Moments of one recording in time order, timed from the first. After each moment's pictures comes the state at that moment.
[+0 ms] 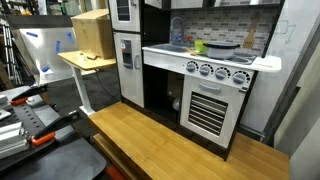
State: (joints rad) arm -0.15 -0.77 -0.29 -2.70 -0.39 2.18 -0.49
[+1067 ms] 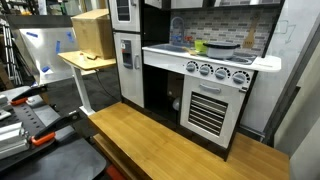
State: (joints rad) arm 0.02 -0.49 -0.44 -2.64 -0.25 2.52 -1.01
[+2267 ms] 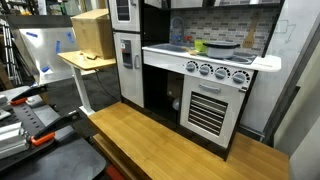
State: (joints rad) arm 0.11 -0.01 -0.45 -2.27 0.28 2.70 -1.64
